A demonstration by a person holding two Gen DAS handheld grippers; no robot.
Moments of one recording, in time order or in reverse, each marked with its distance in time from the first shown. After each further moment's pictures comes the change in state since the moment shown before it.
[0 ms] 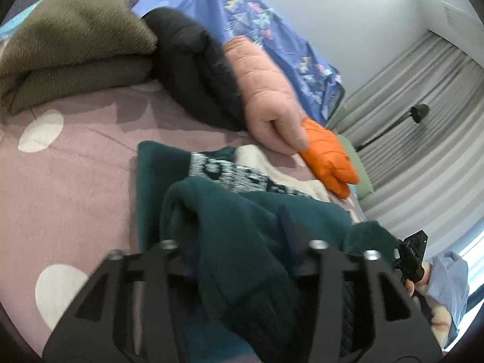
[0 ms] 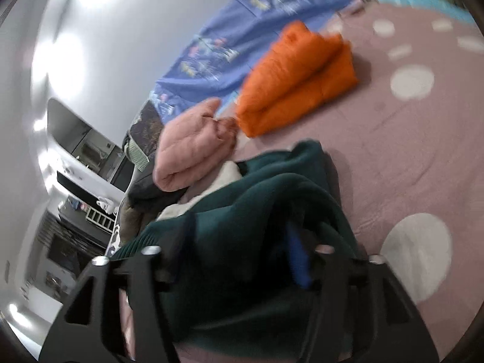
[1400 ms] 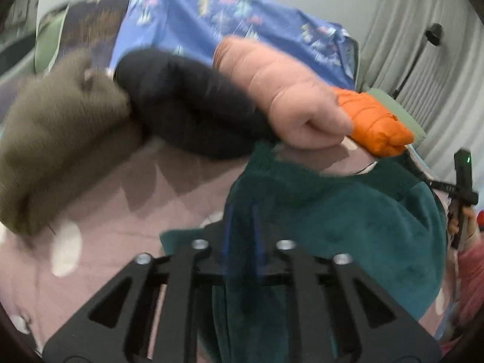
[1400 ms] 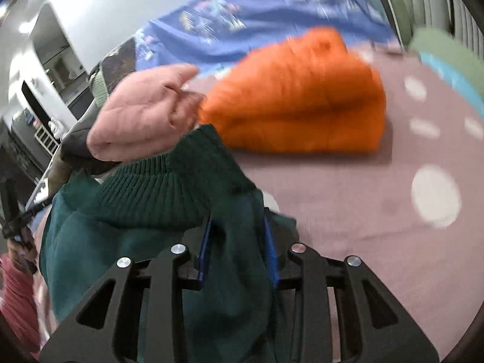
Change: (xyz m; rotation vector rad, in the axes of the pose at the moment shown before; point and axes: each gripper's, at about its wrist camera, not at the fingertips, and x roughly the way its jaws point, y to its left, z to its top) left arm 0.070 0.001 0.055 0.328 0.060 0.245; right arm 0.115 -0.036 0.058 -0.260 0.214 -0.206
